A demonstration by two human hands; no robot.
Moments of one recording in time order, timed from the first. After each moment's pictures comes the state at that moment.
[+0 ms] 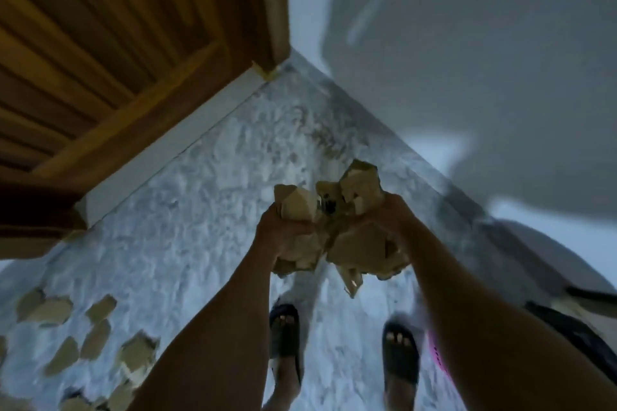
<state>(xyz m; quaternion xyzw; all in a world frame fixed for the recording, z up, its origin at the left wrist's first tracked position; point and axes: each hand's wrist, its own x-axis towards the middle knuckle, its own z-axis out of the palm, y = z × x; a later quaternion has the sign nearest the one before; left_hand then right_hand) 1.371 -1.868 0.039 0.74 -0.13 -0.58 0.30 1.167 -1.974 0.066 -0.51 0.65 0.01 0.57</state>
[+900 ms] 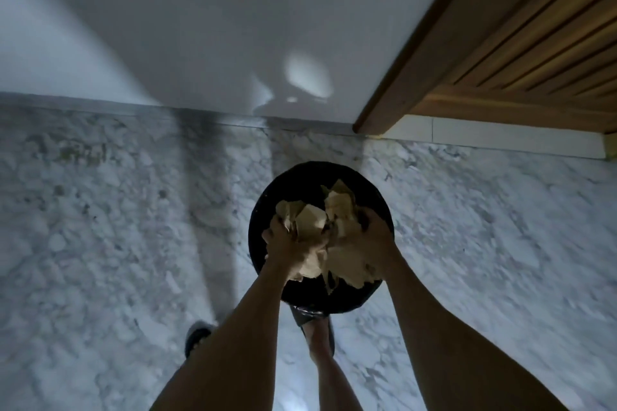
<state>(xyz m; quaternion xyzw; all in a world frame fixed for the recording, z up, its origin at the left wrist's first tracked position) 0.785 -1.782 -0.007 0.70 -0.40 -0.59 0.00 0.620 -1.747 0.029 -0.19 0.78 -0.17 0.57</state>
